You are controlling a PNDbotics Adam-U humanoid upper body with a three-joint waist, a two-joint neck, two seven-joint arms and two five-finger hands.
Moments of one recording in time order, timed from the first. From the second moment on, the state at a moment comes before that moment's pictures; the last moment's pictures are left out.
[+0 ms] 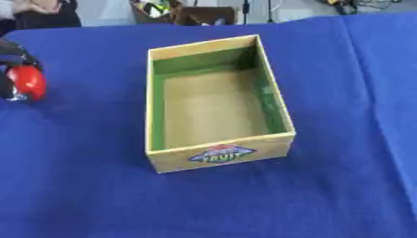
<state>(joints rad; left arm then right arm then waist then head) -1.04 0.79 -0.05 -0.82 -1.26 -0.37 -0.74 -0.33 -0.49 -0.20 -1.98 0.17 -0.11 -0.42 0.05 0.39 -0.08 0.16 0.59</state>
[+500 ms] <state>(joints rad) -1.05 0.78 -0.05 -0.82 -1.22 -0.36 -0.72 -0.33 -0.49 -0.20 -1.98 0.16 -0.11 -0.43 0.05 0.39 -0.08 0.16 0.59</state>
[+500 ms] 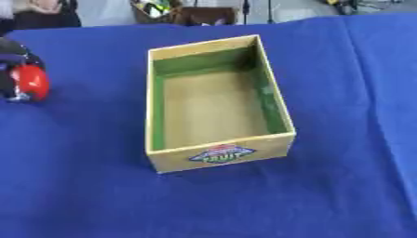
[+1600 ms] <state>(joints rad) -1.08 0.75 -0.06 -1.06 -1.10 -0.35 -0.72 -0.31 -0.48 -0.21 -1.98 0.15 -0.11 -0.44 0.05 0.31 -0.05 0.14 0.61</state>
